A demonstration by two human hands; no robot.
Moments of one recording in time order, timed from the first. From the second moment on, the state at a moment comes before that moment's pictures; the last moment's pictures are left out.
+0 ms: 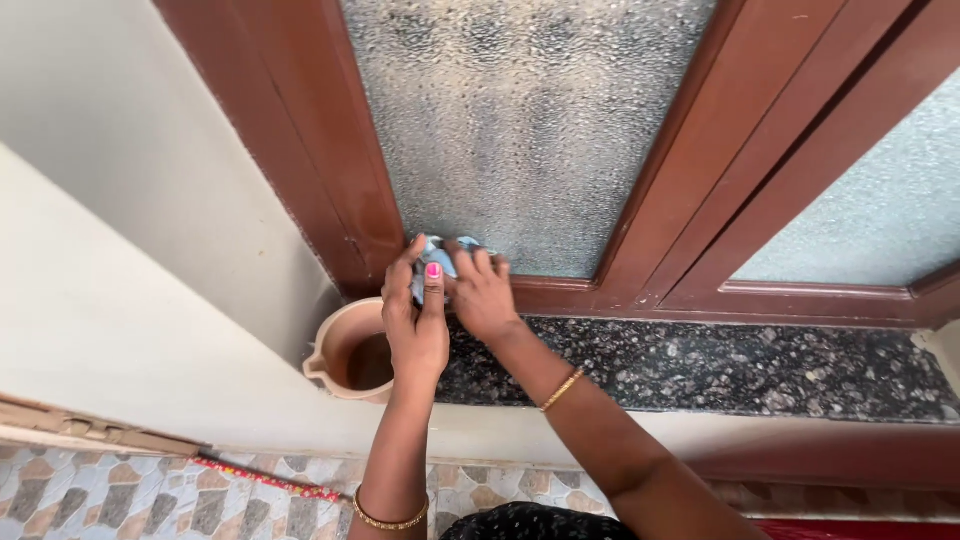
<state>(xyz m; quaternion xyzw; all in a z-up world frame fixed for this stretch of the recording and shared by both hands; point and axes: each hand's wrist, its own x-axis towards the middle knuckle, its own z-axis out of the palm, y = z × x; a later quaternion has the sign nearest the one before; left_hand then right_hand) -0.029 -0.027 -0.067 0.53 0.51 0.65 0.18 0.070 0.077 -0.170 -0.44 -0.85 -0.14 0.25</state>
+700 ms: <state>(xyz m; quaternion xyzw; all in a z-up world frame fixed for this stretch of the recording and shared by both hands) 0.003 -0.003 -0.063 0.54 0.49 0.65 0.21 0.214 0.035 -0.196 -0.58 -0.75 -0.17 0.28</state>
